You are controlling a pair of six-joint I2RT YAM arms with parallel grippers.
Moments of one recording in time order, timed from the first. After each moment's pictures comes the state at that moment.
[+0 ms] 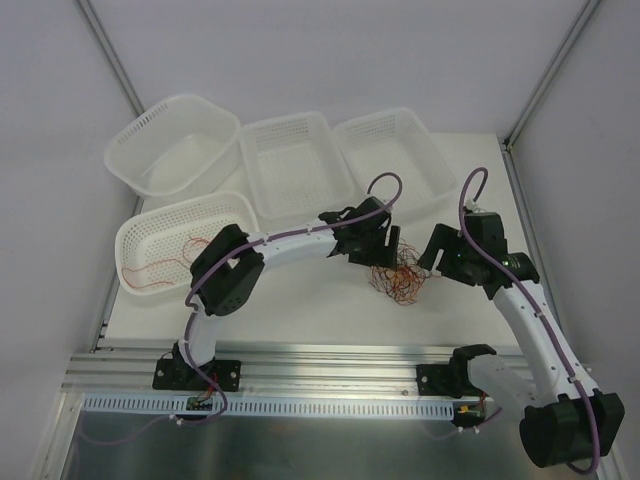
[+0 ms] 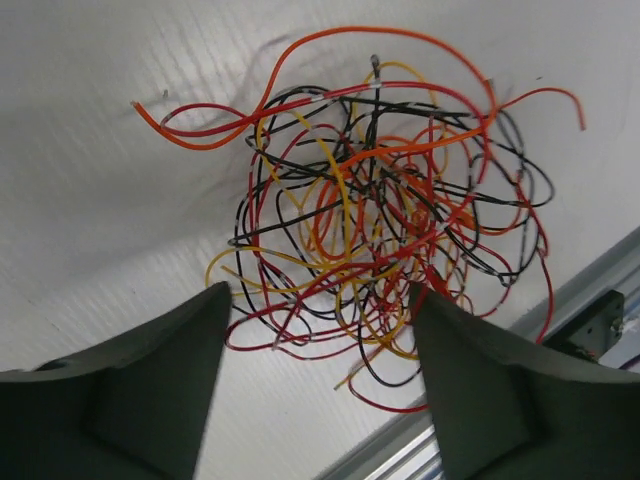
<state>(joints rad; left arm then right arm) -0.94 2.02 1.55 -0.39 0.09 -0.69 0.19 0.92 0.83 -0.81 -0.02 0.47</state>
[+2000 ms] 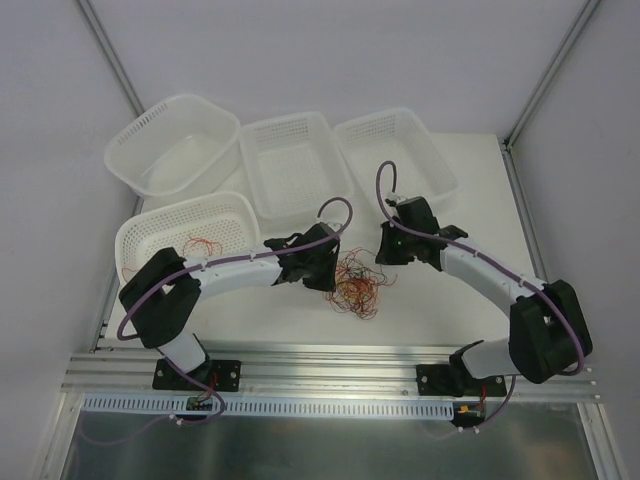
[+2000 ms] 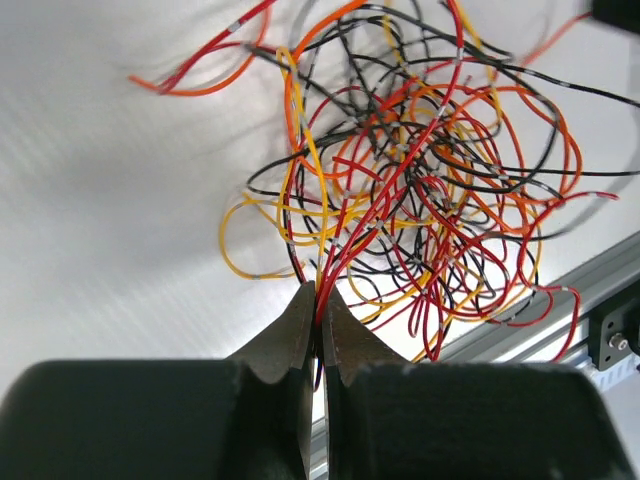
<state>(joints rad) -0.92 1.63 1.00 -0.34 0.04 -0.66 0.50 1.40 0.86 -0.38 -0.15 0.40</state>
